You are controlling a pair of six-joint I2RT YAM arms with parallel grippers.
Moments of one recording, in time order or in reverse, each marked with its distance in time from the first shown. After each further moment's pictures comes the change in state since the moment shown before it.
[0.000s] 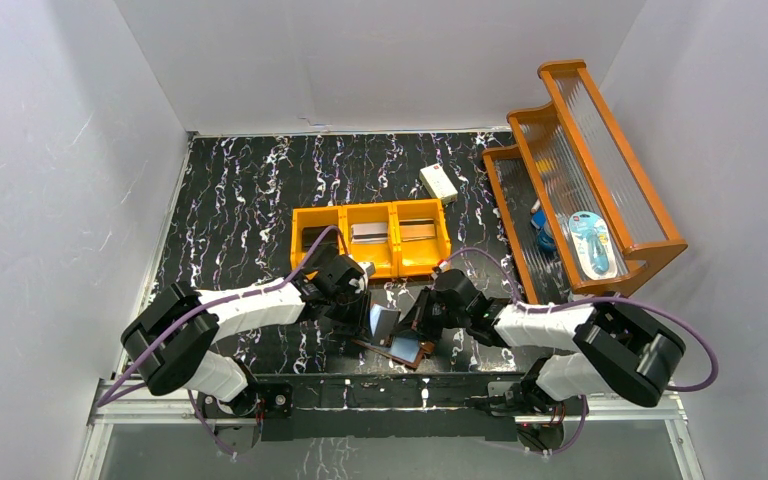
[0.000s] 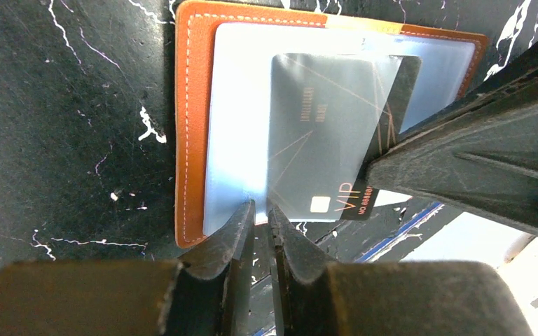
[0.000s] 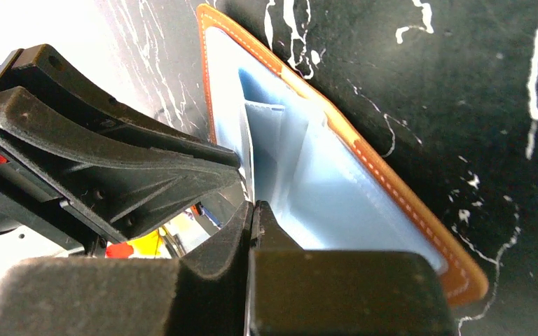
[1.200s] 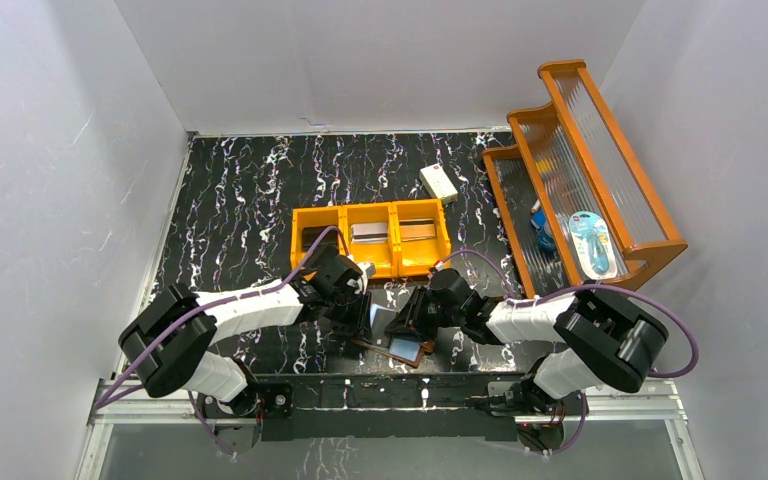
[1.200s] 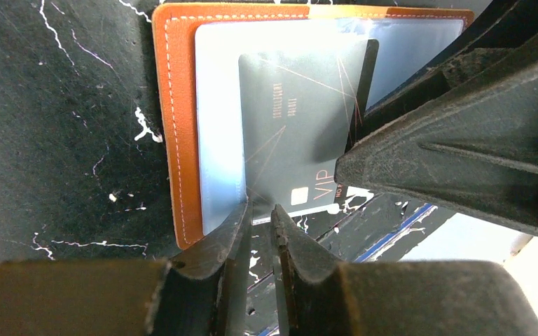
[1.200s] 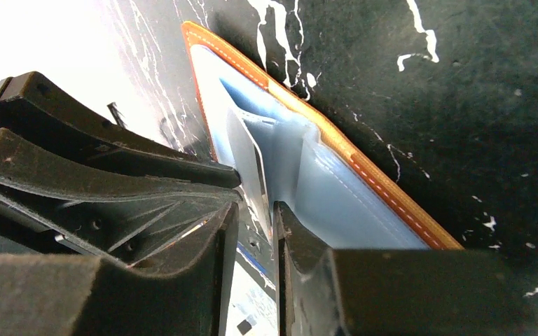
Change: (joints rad) left arm 0.002 -0.015 -0.019 0.022 0.015 0.026; right arm 0.000 0.087 0.012 0.066 -0.011 0.047
